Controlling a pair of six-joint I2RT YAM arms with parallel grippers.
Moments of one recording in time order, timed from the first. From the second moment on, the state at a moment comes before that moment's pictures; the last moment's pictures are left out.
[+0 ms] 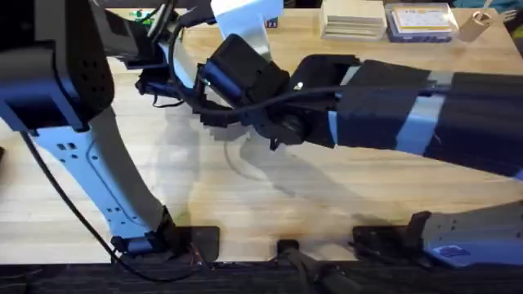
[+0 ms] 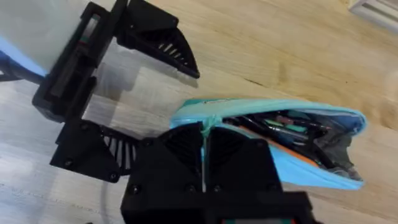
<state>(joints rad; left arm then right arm) 0.11 2.14 1.27 -1.19 1.32 1.87 1.01 1.67 1.23 -0.53 0.61 0.50</state>
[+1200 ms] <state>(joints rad) 0.06 2.14 1.27 -1.19 1.37 1.87 1.01 1.67 1.23 -0.53 0.61 0.50</state>
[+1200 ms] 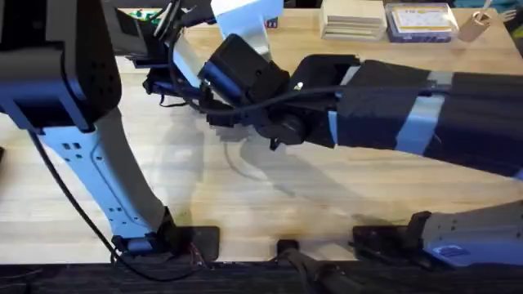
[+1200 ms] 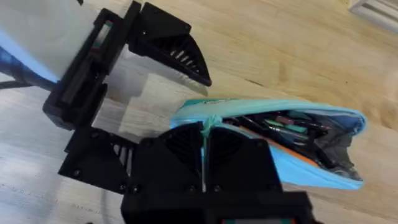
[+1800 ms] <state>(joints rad) 0.04 2.14 1.27 -1.19 1.37 1.87 1.01 1.67 1.23 -0.53 0.61 0.50</state>
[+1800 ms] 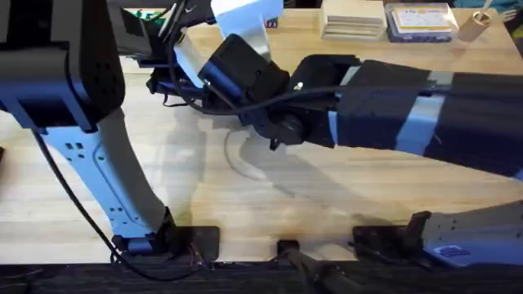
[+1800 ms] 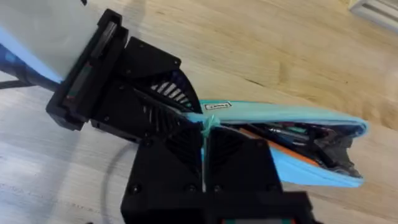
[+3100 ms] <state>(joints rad) 0.04 2.14 1.27 -1.19 1.37 1.87 0.89 1.67 1.23 -0.63 0.58 0.47</state>
